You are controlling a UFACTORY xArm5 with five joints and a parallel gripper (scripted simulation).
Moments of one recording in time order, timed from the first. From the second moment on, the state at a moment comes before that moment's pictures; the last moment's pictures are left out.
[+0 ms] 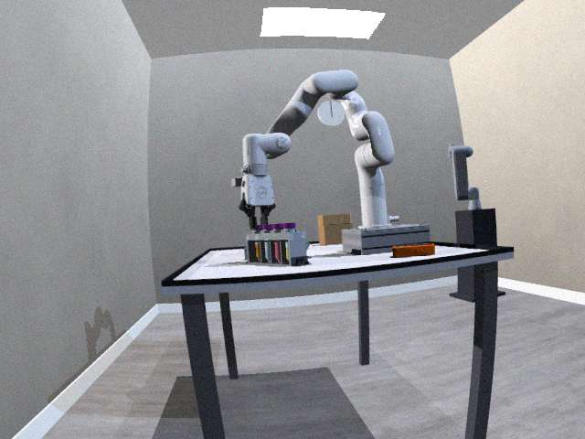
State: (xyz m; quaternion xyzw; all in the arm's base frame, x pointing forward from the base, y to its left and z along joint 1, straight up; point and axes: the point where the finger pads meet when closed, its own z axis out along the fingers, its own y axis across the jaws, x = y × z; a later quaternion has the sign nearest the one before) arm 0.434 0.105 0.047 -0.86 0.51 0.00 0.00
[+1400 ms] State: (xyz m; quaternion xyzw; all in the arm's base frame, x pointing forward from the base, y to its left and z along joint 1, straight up) arm 0.434 0.105 0.060 -0.63 0.77 0.00 0.00
